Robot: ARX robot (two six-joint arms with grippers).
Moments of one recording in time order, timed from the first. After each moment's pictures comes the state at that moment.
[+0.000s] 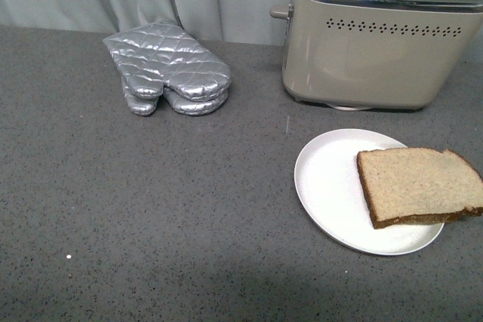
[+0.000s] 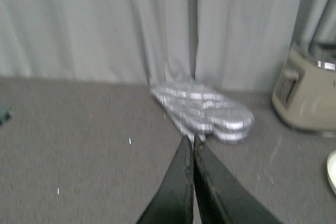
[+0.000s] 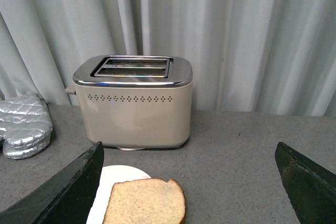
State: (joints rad) left arm 0.00 0.06 0.02 0.03 0.00 -0.01; right arm 0.00 0.00 0.00 0.00 0.00 0.00
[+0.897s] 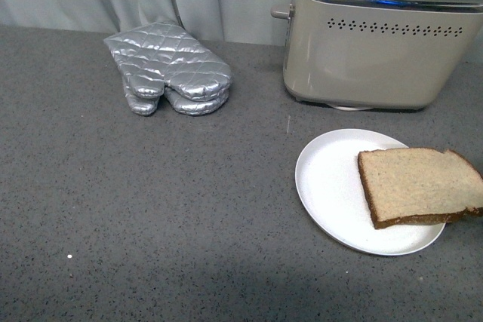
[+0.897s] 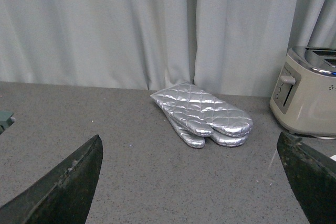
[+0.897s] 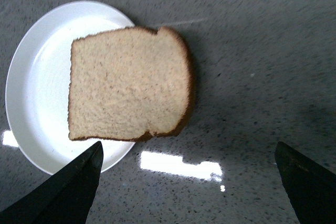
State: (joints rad) left arm 0.00 0.00 0.02 0.00 0.00 -0.01; right arm -0.28 1.69 0.61 0.02 -0.45 -0.10
